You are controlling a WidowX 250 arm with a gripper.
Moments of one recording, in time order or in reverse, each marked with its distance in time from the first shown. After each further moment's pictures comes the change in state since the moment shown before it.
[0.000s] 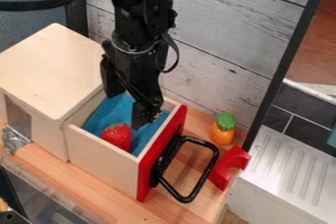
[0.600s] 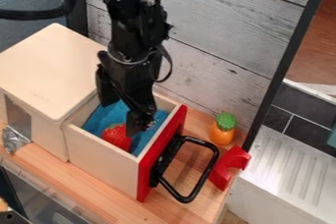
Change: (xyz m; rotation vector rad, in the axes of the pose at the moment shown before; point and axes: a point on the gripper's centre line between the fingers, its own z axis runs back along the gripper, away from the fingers) arm -0.008 0.002 -0.016 -0.003 0.042 0.008
